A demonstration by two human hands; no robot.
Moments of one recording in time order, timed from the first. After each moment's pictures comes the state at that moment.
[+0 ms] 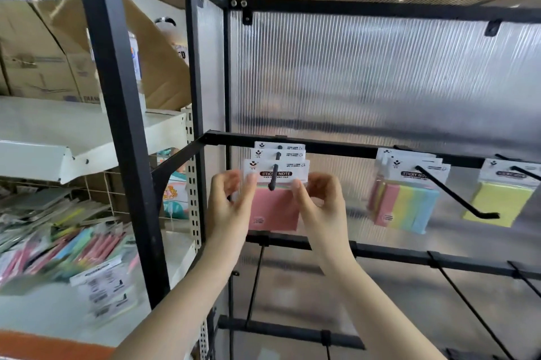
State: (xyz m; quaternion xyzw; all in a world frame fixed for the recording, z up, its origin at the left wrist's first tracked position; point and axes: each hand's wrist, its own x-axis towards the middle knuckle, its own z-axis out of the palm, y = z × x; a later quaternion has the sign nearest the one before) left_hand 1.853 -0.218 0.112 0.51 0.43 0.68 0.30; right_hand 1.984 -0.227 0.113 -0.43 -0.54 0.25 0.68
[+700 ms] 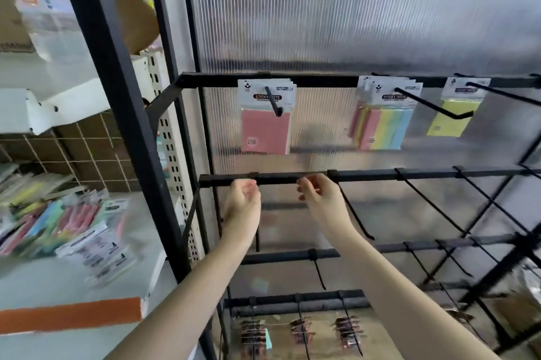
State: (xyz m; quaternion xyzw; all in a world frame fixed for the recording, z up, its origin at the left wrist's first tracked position) left_hand 1.854 -0.227 0.023 0.57 0.56 0.47 0.37; right_hand 1.998 -0.256 0.026 -0.63 -0.51 0.23 0.53
